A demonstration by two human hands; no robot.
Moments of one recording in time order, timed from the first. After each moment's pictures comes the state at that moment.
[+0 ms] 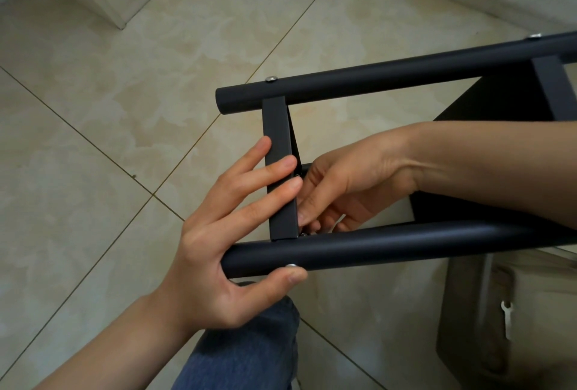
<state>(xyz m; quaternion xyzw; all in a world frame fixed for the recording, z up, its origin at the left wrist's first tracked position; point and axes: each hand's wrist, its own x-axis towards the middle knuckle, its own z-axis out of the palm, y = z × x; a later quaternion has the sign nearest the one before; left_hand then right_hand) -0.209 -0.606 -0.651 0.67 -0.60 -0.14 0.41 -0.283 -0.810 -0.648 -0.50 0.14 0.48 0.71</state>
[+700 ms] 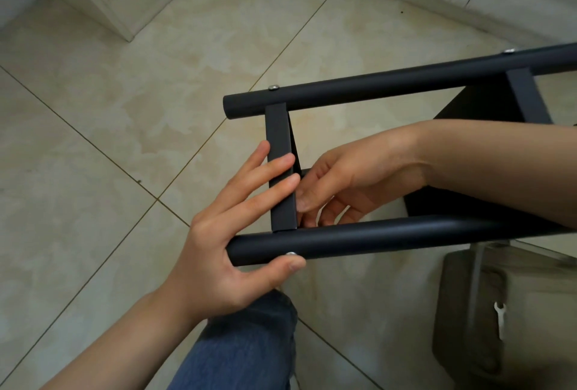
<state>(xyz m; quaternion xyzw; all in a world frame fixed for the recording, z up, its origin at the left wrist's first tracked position) -0.211 -0.601 -0.651 0.67 -0.58 -0.19 0.42 -0.292 -0.813 -0.628 -0.55 0.15 0.44 0.70</state>
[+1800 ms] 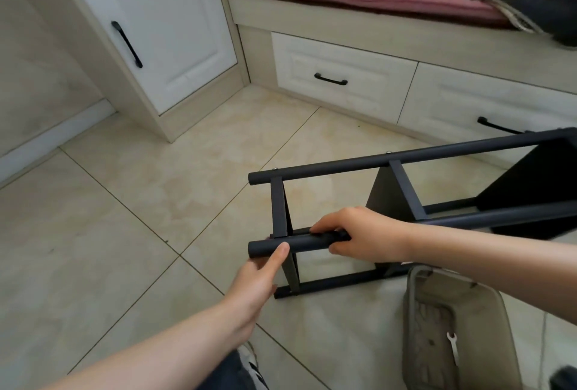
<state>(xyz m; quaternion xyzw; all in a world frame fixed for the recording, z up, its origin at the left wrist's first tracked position) -0.279 -0.589 -0.616 0.71 -0.06 -0.47 0.52 -0.390 -0.768 -0.554 -0.92 0.18 0.16 0.31</state>
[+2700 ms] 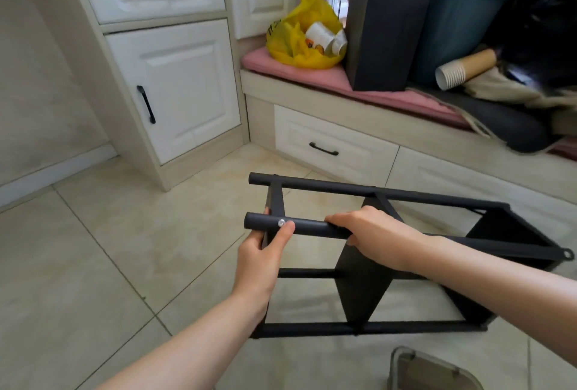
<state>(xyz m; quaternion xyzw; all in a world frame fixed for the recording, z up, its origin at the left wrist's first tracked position) -0.260 -0.672 -0.526 0.68 -0.15 -0.29 0.66 -0.377 -0.824 -0.472 -0.97 0.22 0.09 0.09</state>
